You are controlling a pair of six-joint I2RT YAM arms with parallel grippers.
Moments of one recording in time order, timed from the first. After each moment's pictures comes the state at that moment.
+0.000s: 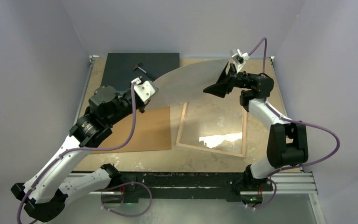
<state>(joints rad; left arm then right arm) -0.70 0.90 1.18 -0.35 0.11 0.38 0.13 1.56 1.01 1.38 -1.36 1.07</state>
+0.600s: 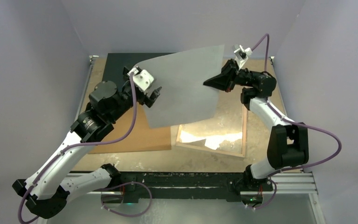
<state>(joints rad) -0.70 0.95 1.23 -0.32 -0.03 0.36 0.13 1.51 1.03 1.39 -1.35 1.18</state>
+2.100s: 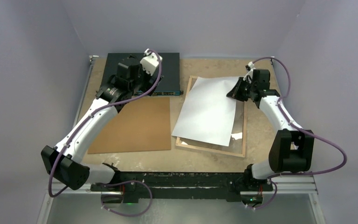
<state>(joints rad) -0.47 1.32 1.37 -0.48 -0.18 0.32 0.00 1.47 1.09 -0.37 -0.41 0.40</state>
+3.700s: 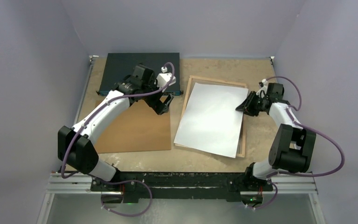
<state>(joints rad) -0.47 1.49 1.37 -0.71 0.30 0.27 -0.24 1.48 0.93 -0.45 -0.56 0.34</state>
